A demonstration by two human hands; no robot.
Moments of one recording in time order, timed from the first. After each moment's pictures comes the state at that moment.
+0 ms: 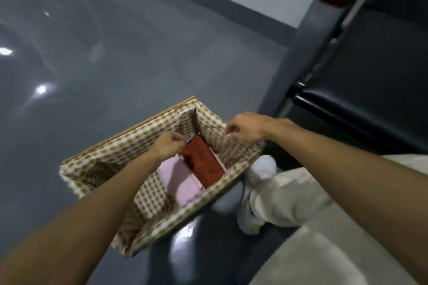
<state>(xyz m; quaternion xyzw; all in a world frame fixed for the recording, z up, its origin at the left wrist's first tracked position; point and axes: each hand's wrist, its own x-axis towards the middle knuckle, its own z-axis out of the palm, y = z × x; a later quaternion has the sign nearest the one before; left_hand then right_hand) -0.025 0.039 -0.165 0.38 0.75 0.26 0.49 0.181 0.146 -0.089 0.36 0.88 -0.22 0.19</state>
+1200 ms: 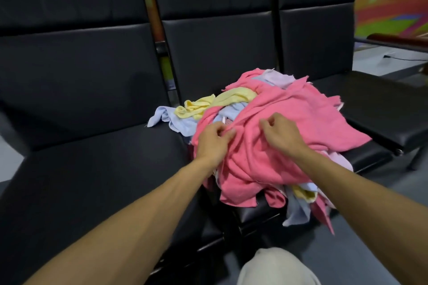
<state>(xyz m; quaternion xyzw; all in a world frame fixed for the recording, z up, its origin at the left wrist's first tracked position) 0.711 0.135 0.058 0.78 0.31 0.30 0.46 0.864 0.043 0.049 0.87 0.32 -0.01 -0.36</state>
